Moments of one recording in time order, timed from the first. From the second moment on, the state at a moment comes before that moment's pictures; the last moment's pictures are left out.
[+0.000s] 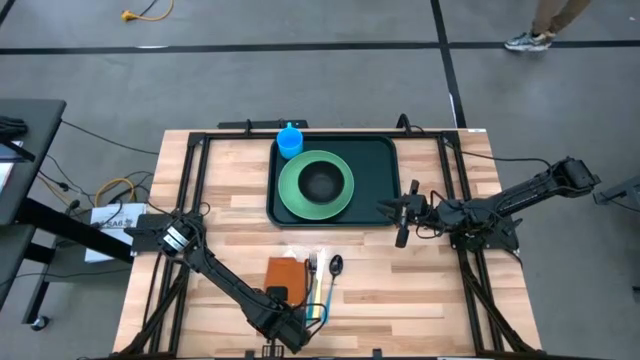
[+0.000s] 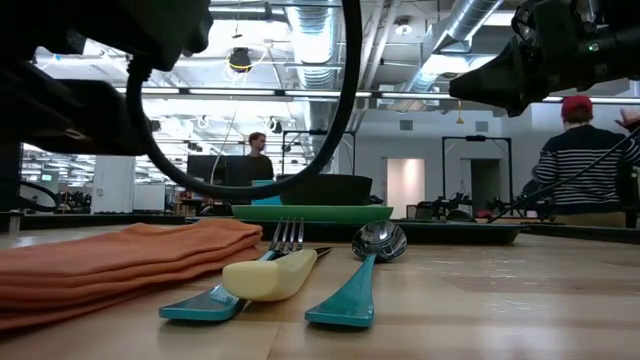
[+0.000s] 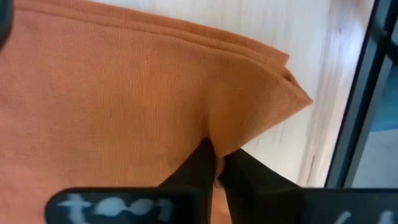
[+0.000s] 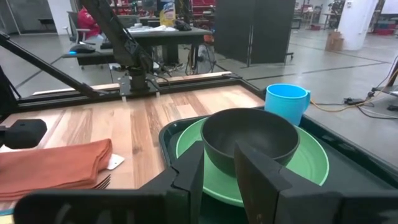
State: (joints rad) left arm -0.67 2.17 1.57 -0.85 0.14 -0.68; right arm 0.27 0.87 0.21 0.53 0.55 0.05
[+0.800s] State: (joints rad) left arm -0.67 2.18 1.96 -1.54 -0.16 -0.72; right arm 0.27 0.87 0.21 0.53 0.55 0.05
